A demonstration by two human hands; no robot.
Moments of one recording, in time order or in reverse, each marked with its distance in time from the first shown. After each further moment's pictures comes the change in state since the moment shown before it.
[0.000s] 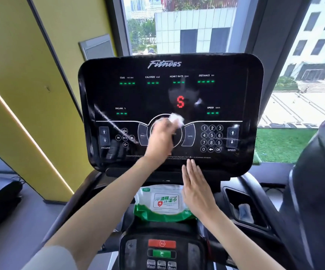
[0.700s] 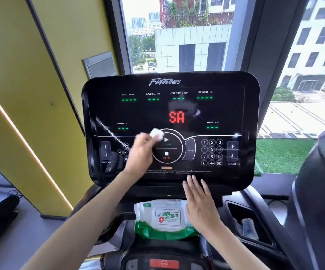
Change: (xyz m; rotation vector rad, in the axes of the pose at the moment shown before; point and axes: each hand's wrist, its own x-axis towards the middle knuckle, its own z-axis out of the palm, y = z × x) left_hand -0.016 -0.052 -0.030 -0.003 0.052 0.003; right_hand 0.000 0.004 -0.003 0.032 -0.039 0.047
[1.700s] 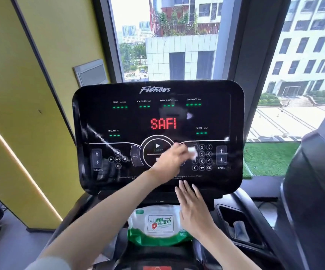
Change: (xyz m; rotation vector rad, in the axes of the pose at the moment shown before) left_hand 0.030 0.070 0.046 0.000 -0.378 0.352; right_hand -0.002 0.004 -0.006 -0.016 0.012 -0.041
